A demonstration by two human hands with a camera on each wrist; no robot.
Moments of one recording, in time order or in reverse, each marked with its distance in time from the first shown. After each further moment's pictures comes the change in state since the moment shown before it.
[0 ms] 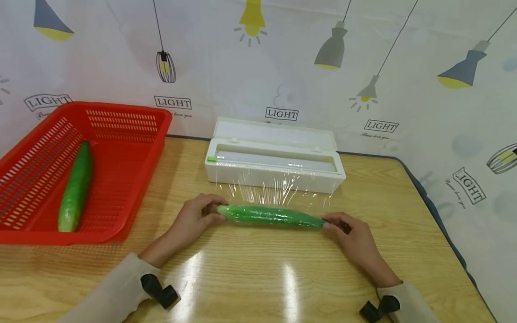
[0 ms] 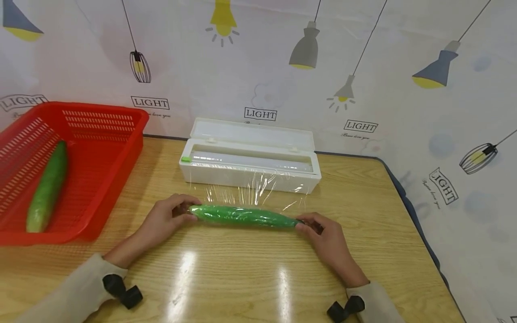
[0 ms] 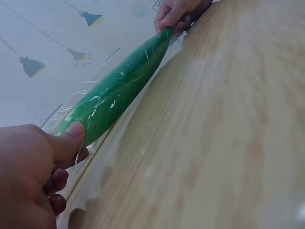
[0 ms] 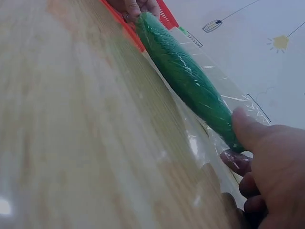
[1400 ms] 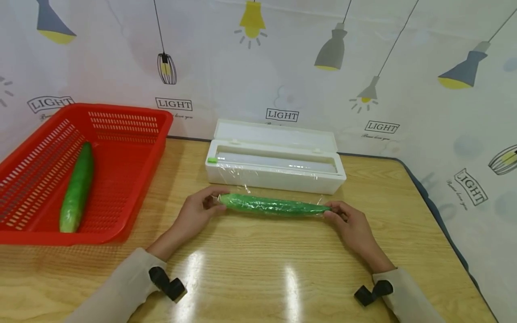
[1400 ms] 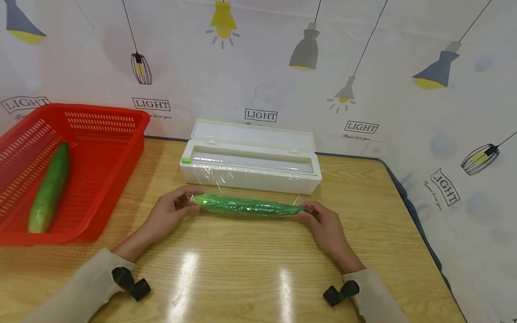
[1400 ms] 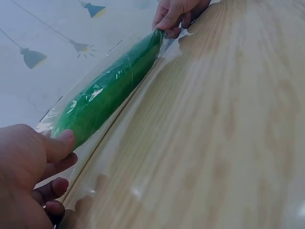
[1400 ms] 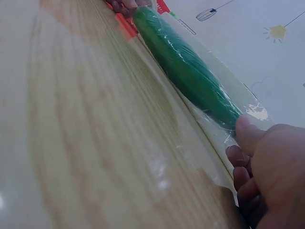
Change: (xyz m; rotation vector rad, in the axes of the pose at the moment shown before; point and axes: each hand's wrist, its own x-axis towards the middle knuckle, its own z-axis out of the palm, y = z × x) left_hand 0.015 -0.008 0.004 -0.153 0.039 -0.096; right_hand 0.028 0.003 -0.002 0.004 -0.021 0.058
